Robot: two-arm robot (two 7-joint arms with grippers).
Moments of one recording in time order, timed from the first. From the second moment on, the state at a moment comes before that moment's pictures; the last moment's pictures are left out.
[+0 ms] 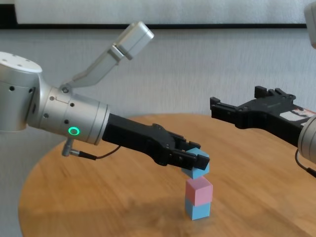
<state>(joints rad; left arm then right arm) -0.84 0.28 0.81 -0.79 -0.40 0.01 -1.08 0.11 0.14 -0.24 -1.55 0.02 0.05 0.18</state>
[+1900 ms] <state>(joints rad) -0.86 0.22 0.80 -0.67 -0.38 -0.03 -1.14 0.11 0.14 -0.24 -1.55 0.02 0.05 0.18</state>
